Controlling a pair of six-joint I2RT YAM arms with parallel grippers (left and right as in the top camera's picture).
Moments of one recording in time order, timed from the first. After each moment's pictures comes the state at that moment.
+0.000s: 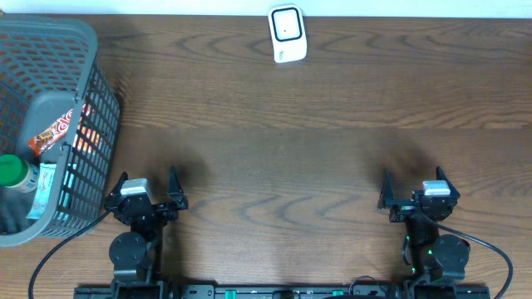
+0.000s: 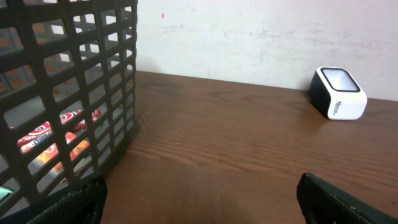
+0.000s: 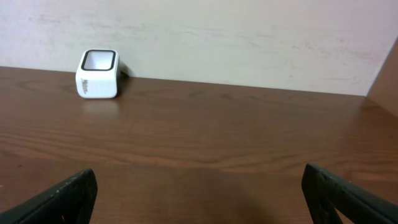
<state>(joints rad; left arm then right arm) 0.01 0.01 0.03 -0.13 -0.08 -0.09 -0.04 0.01 0.01 -0.07 -0.06 -0.07</state>
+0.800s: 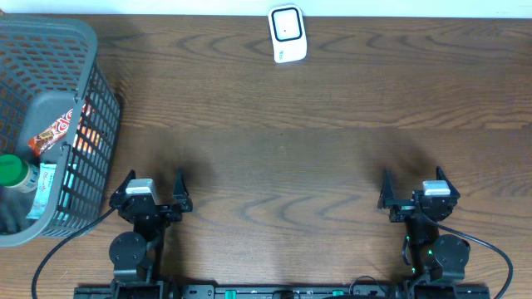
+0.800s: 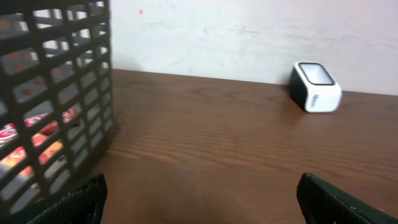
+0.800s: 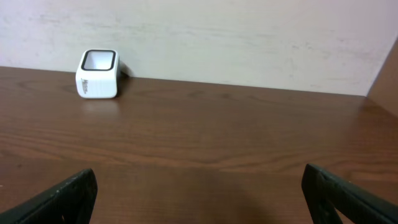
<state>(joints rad) 0.01 0.01 0.03 -0.13 0.02 -0.09 -0.04 0.01 0.01 -0.07 -0.06 -0.07</state>
